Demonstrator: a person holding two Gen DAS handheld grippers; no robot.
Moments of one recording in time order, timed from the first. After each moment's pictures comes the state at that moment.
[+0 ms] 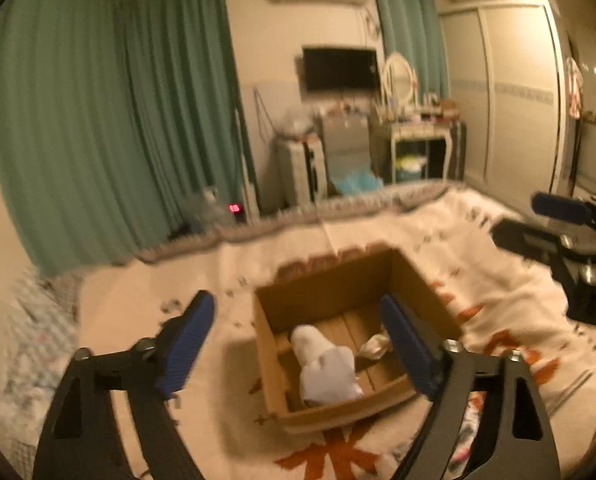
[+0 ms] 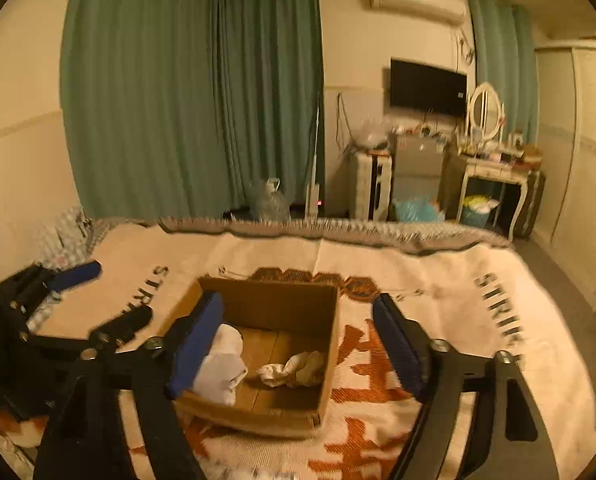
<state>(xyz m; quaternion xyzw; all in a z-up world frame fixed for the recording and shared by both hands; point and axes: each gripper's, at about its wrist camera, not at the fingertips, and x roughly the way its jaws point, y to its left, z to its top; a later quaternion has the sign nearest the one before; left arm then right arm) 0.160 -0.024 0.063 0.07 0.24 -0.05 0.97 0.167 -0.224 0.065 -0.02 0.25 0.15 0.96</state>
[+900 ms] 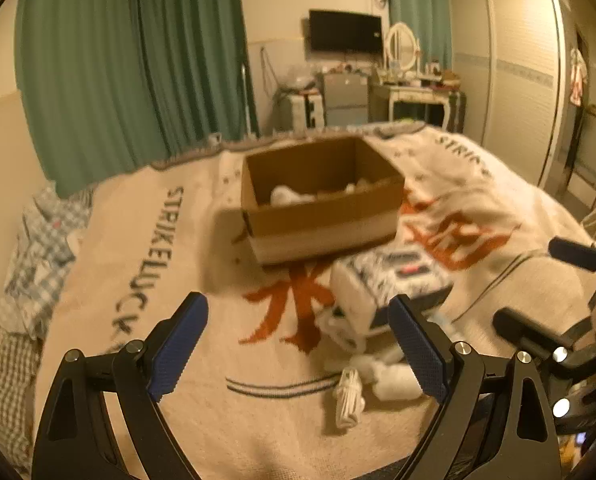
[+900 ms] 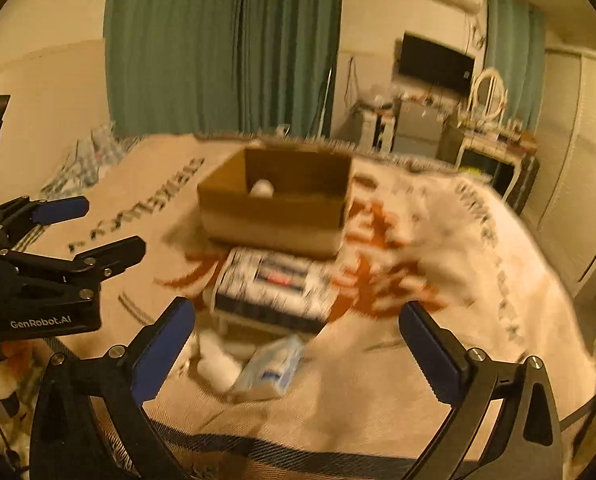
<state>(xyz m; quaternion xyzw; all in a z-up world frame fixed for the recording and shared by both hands) 0.024 -0.041 -0.034 0.05 0.33 -0.03 0.94 -0.018 -0.228 -0.032 -0.07 0.33 0.16 0.93</state>
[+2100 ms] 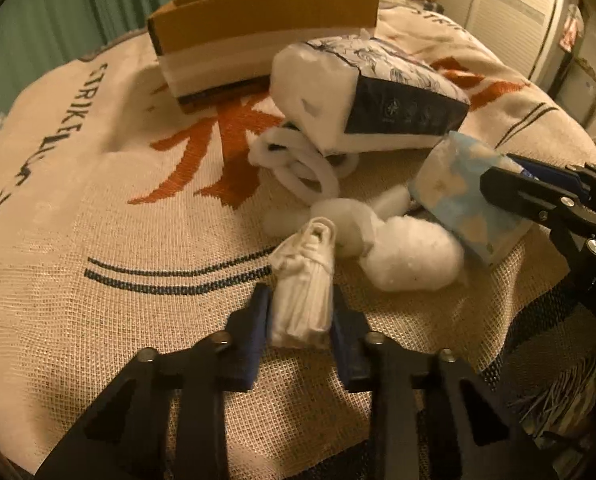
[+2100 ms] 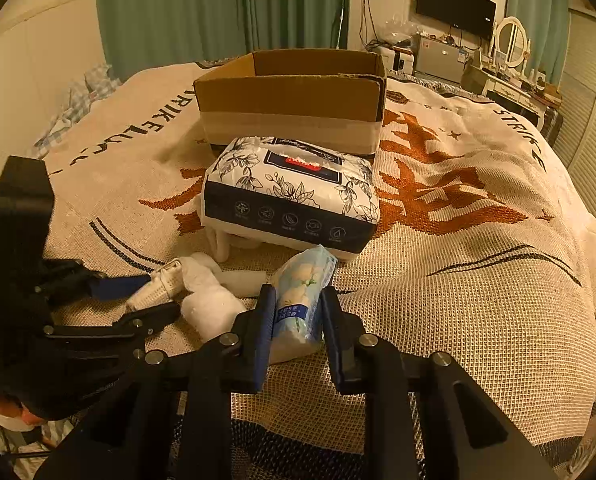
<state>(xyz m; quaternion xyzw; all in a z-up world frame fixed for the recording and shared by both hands) 0.033 -0.055 -0.158 0.05 0.49 -0.11 0.86 0.002 -0.216 -0.121 -0.07 0.42 0.17 0.89</state>
